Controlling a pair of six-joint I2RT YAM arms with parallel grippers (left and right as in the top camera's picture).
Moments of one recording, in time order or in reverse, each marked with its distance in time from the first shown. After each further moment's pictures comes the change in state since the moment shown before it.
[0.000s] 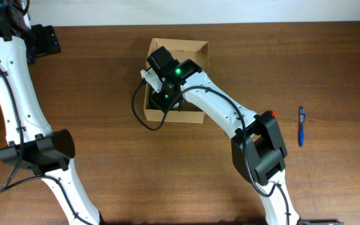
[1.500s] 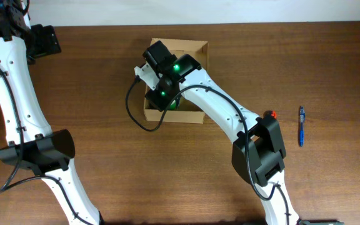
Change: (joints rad) left arm 0.000 0.000 0.000 0.000 0.000 0.000; right arm 0.015 0.000 0.083 -0.073 -0.071 -0.027
